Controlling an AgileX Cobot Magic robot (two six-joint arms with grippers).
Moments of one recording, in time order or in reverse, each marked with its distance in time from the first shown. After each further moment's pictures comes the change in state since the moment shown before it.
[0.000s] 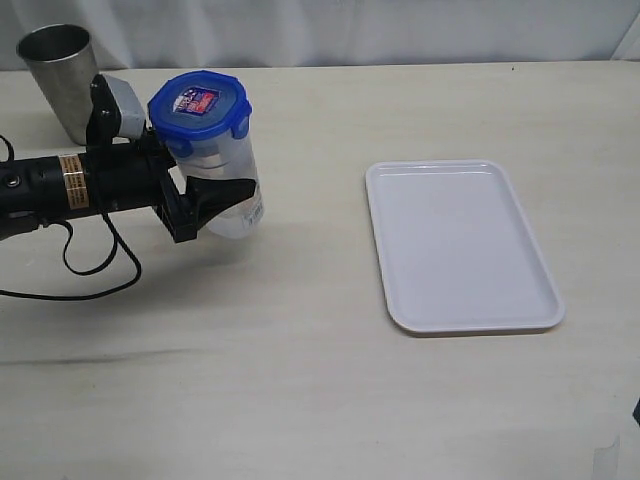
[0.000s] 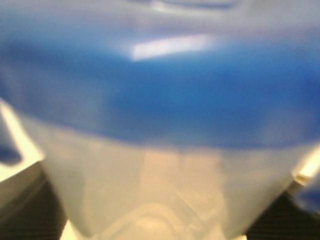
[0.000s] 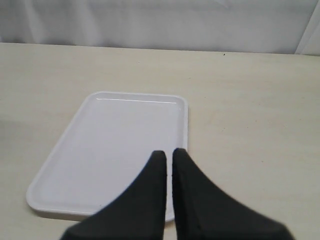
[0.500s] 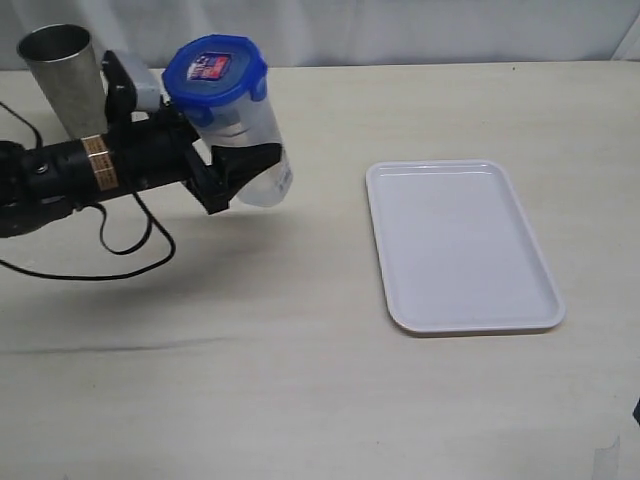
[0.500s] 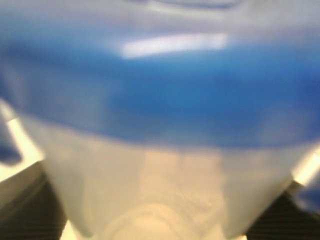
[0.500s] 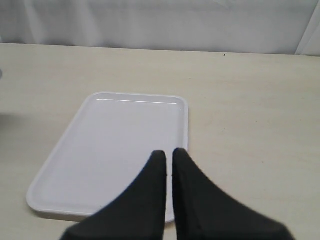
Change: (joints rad) left arm -0.112 0.000 -0.054 -0.167 -0.029 0.007; right arm 0.000 0.000 0.000 0.000 -0.002 0.000
